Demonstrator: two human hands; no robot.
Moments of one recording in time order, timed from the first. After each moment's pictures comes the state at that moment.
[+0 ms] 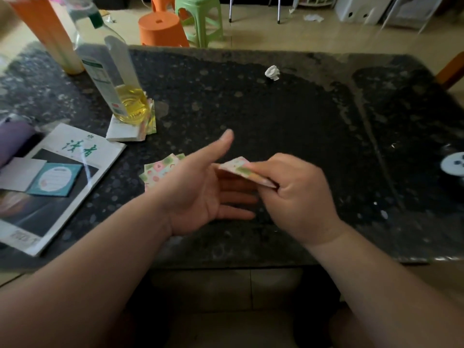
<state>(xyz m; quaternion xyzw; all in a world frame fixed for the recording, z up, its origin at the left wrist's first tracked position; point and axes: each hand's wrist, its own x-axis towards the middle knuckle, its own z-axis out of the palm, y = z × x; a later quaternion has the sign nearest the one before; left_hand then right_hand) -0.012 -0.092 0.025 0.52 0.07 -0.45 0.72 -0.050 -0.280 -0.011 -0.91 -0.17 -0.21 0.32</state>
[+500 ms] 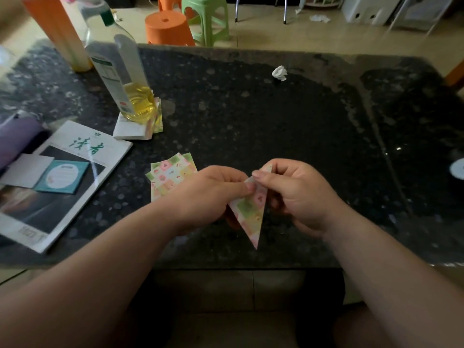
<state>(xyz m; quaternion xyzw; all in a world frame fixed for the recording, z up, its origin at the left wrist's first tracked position) -0.017 -0.086 0.016 0.75 -0.06 -0.34 0.56 -0.044 -0.265 0.019 -0.72 0.12 0.16 0.66</state>
